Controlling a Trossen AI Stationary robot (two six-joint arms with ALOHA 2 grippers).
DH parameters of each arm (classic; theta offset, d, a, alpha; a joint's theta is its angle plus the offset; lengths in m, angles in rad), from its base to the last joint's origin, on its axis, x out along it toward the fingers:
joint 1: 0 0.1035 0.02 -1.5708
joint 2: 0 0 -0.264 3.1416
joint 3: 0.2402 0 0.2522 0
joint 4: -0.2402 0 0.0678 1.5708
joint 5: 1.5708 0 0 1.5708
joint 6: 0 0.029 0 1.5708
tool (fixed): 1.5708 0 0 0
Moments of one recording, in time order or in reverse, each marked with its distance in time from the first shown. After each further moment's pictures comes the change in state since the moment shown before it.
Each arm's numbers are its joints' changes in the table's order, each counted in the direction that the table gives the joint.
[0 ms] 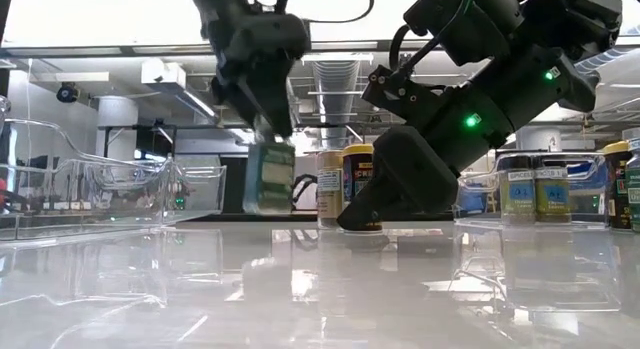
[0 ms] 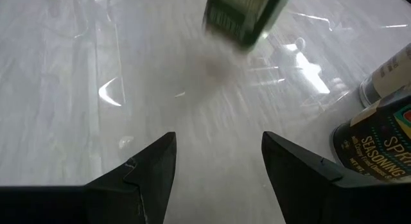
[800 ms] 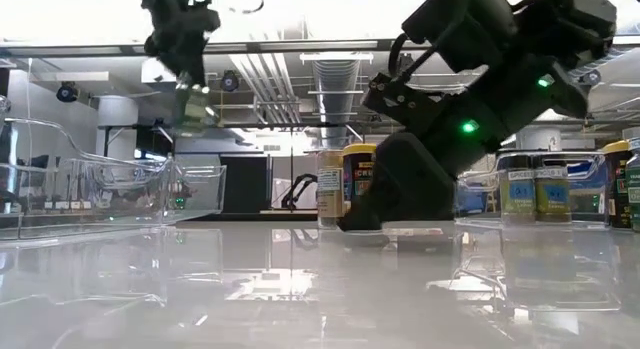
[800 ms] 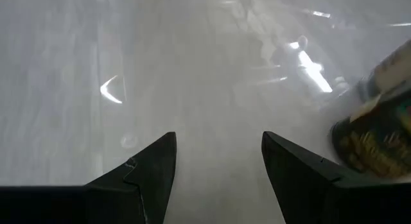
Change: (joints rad) left arm 0.588 -0.468 0.015 -0.388 -0.029 0.368; right arm -0.029 -0.001 -0.018 0.038 -0.026 -0.031
